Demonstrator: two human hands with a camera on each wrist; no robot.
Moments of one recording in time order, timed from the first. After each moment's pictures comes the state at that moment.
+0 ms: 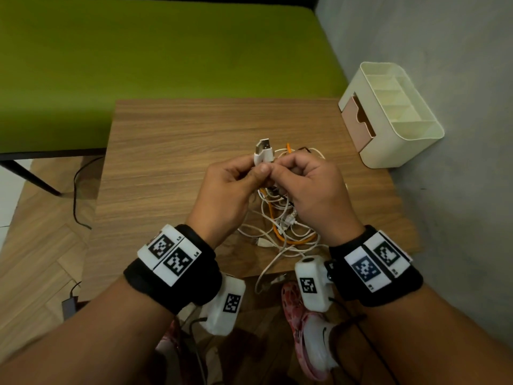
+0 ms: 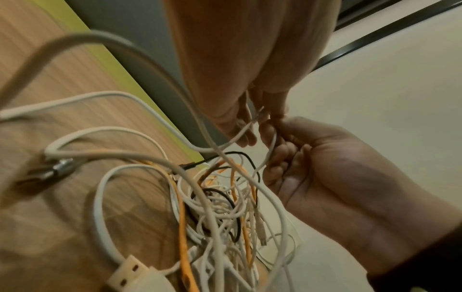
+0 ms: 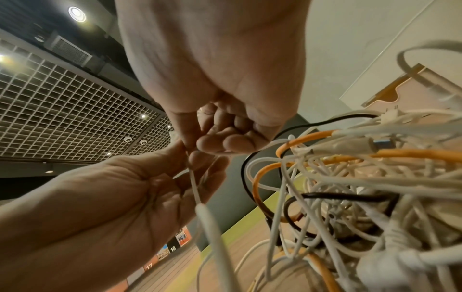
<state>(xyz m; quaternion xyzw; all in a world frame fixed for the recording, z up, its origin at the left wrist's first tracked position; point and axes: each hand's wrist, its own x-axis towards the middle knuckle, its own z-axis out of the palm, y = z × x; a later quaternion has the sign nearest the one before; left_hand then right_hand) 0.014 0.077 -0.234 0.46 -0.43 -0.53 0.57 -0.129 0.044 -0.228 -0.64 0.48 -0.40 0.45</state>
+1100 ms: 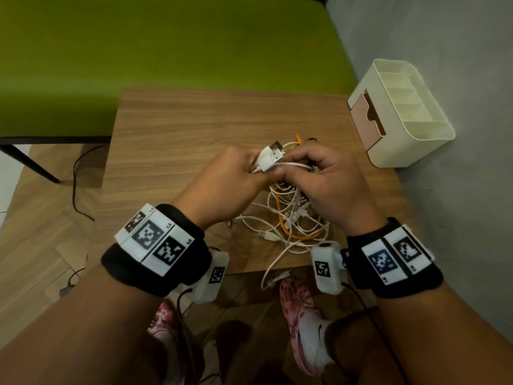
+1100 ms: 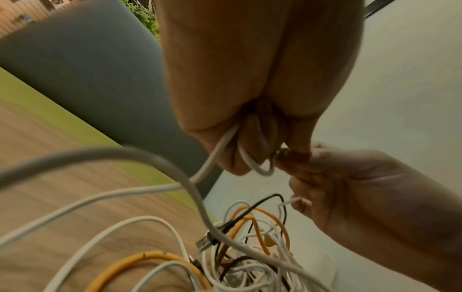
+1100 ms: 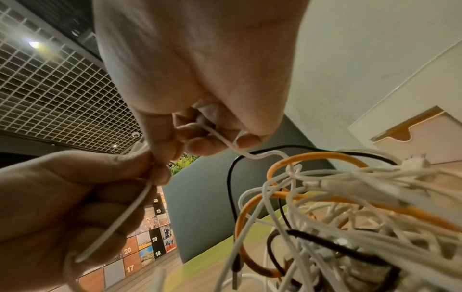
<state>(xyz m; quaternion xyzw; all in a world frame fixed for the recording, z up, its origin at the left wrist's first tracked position) 0.041 0.072 -0.214 0.54 -0.64 -0.42 0.35 -0.134 0.035 -0.218 -0.74 0.42 -0.37 0.36</state>
